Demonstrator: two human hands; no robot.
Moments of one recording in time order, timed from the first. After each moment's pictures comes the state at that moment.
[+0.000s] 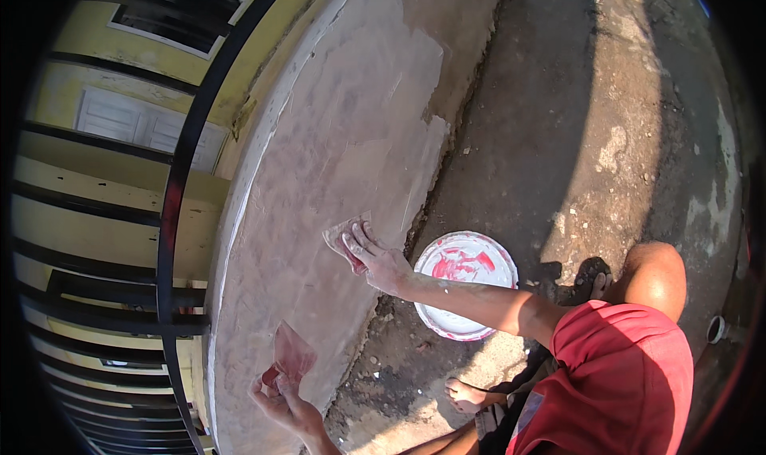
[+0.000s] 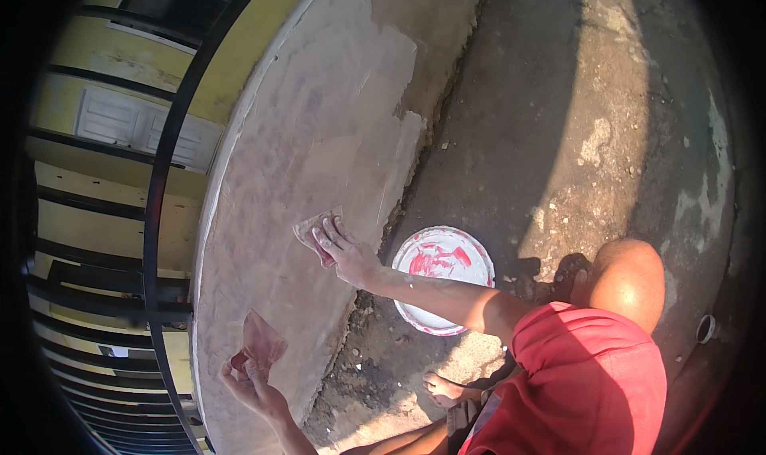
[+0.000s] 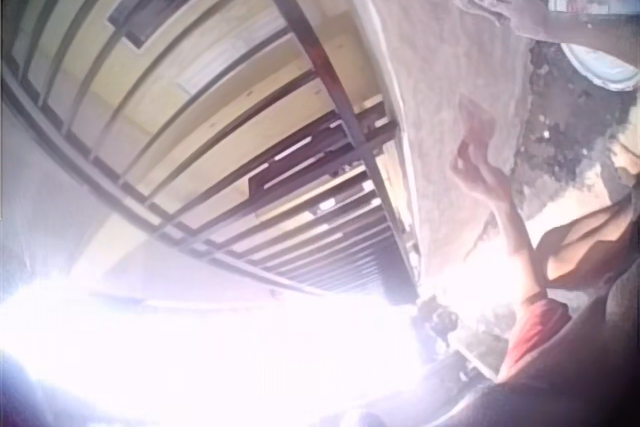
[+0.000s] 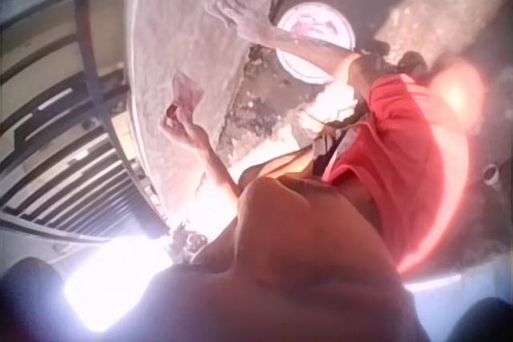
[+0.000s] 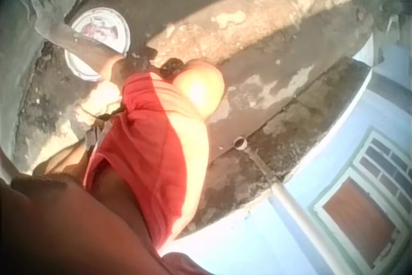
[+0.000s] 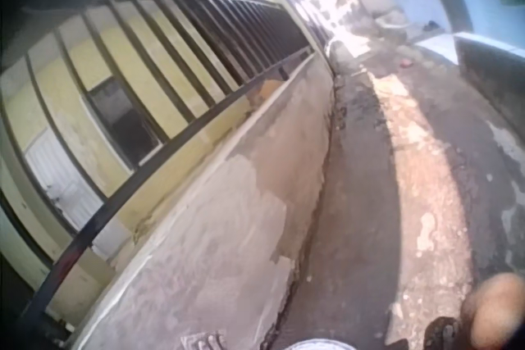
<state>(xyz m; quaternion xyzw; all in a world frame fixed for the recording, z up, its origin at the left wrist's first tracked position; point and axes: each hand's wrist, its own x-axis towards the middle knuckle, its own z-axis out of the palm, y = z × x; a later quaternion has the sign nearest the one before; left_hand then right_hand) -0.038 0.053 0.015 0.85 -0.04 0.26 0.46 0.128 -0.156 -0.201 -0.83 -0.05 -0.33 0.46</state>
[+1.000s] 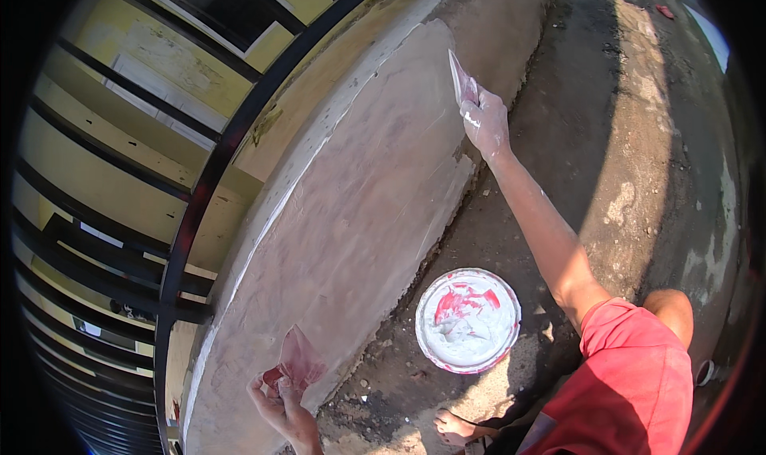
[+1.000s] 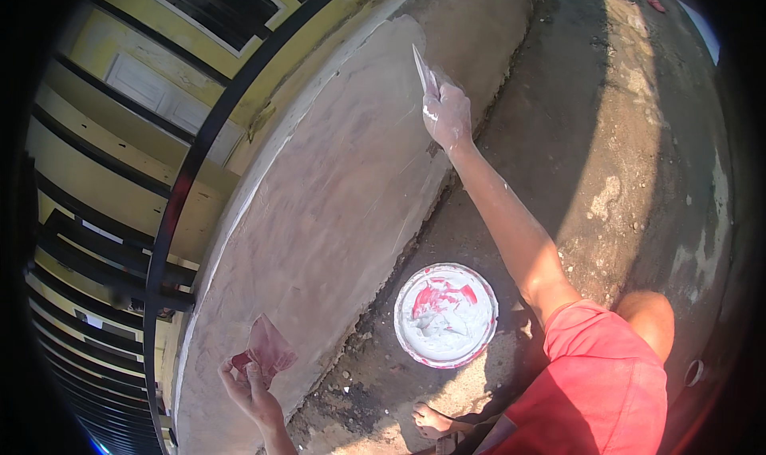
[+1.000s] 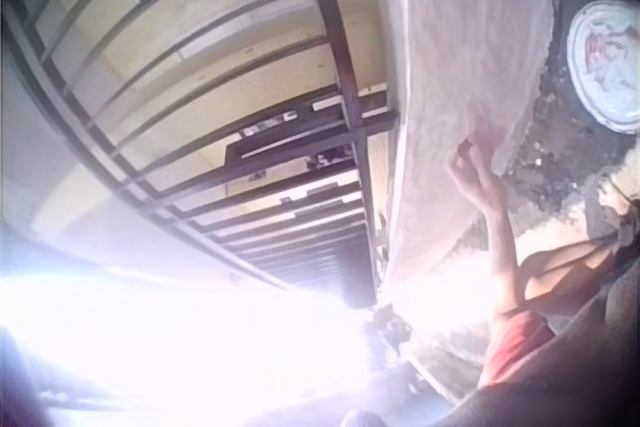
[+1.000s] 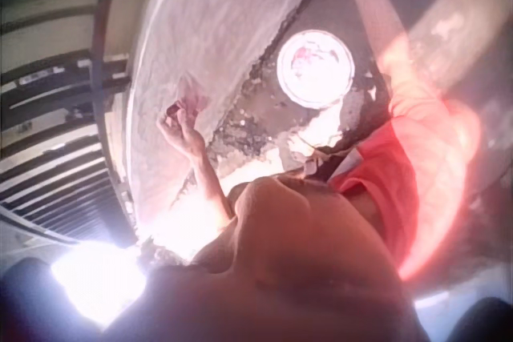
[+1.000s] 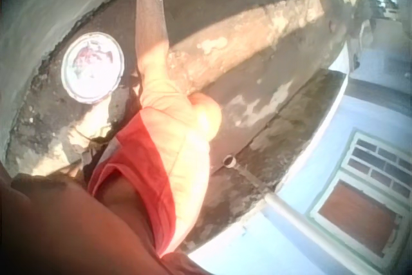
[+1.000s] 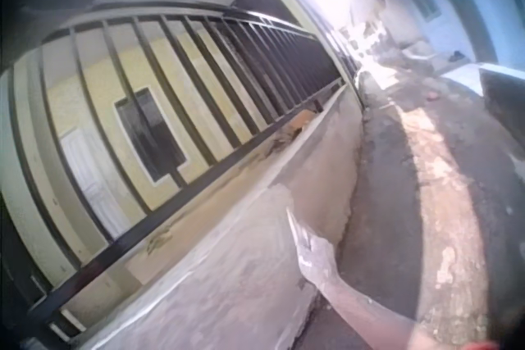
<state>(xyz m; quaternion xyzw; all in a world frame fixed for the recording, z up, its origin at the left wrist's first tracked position) -0.033 0.055 0.018 0.81 -0.03 0.22 0.54 0.213 -0.456 -0.051 -0.72 0.17 -0.42 0.53</state>
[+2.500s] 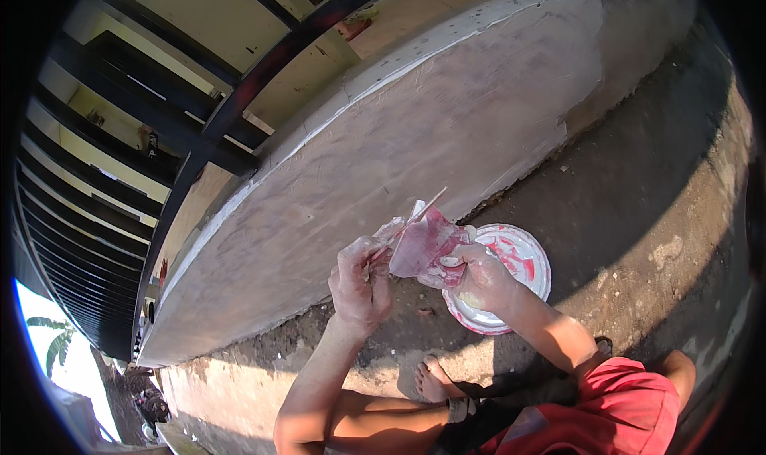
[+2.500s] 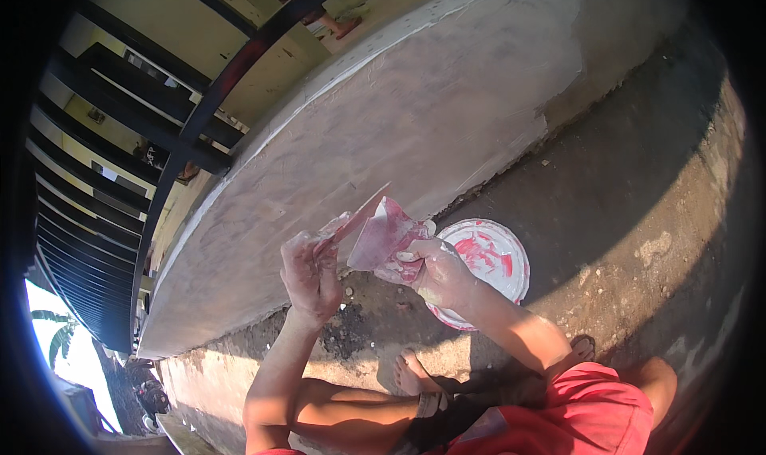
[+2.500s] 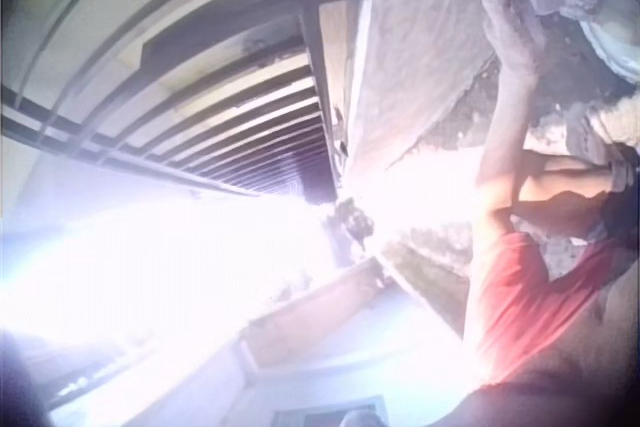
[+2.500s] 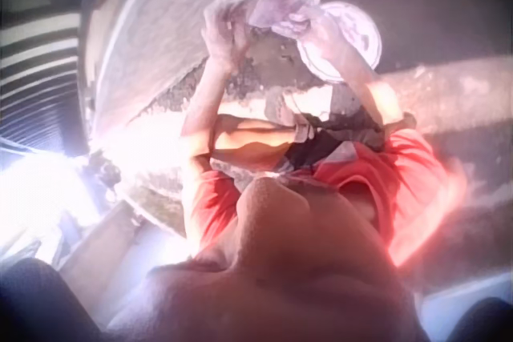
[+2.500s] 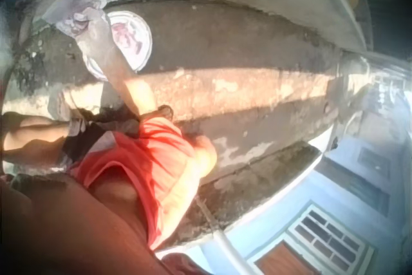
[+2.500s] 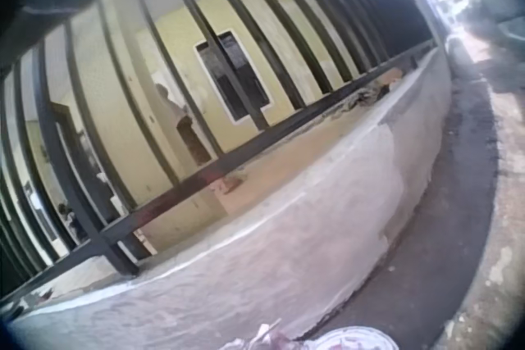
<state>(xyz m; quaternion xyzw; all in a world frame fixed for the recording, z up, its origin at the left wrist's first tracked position) -0.010 0.010 -0.003 0.88 -0.24 0.29 0.29 0.023 -0.184 -0.122 -0.08 0.05 0.35 0.93</state>
